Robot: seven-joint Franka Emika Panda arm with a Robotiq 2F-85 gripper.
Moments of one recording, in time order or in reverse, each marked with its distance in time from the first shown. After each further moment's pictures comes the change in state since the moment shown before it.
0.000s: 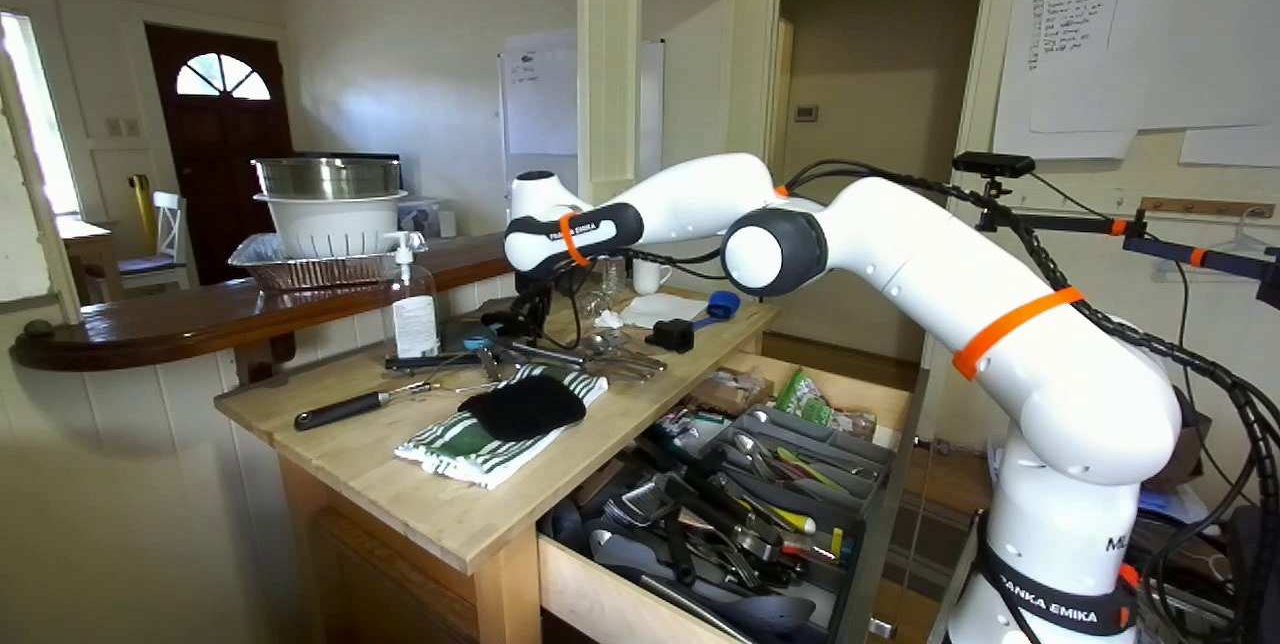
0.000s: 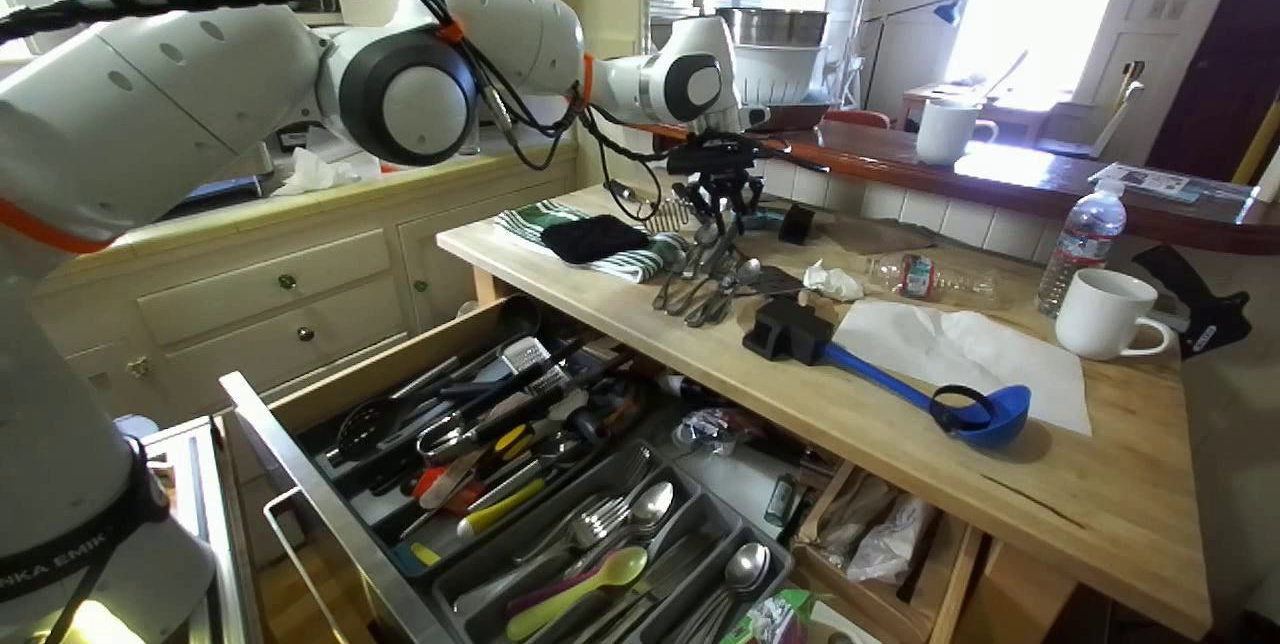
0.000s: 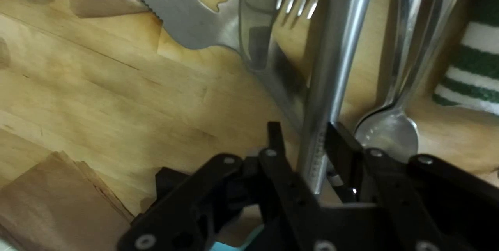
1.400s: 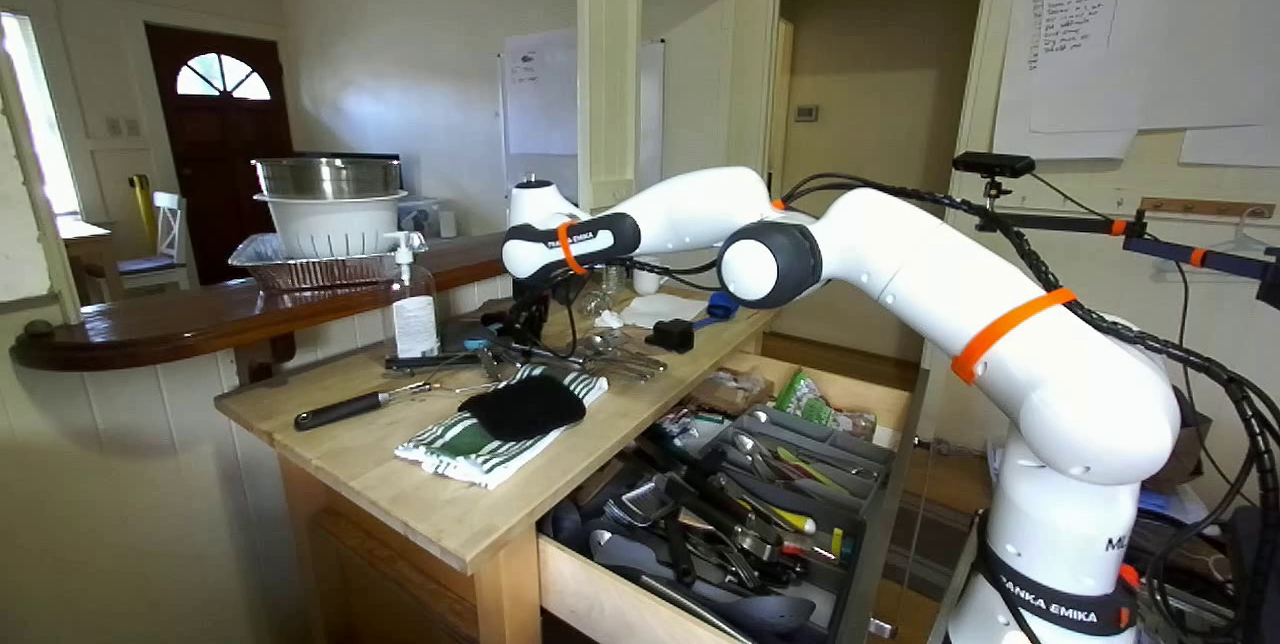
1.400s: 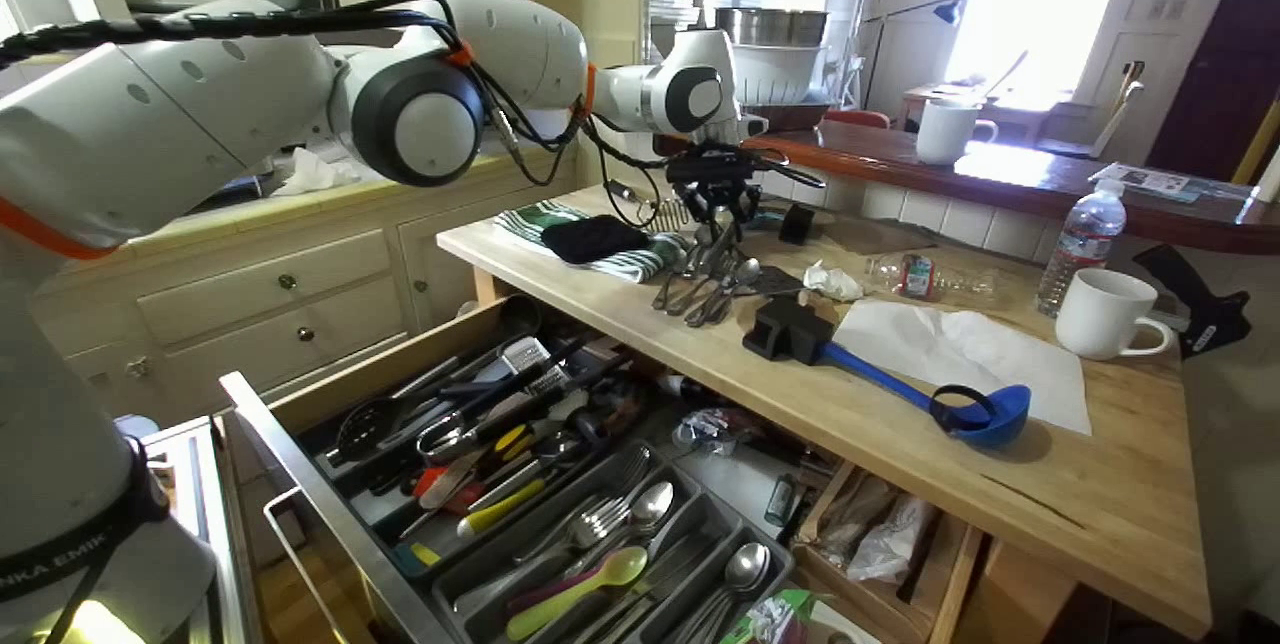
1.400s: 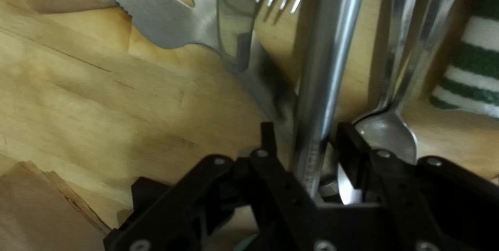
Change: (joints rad) arm -0.008 0.055 0.026 0.060 0.007 -0.017 -0.006
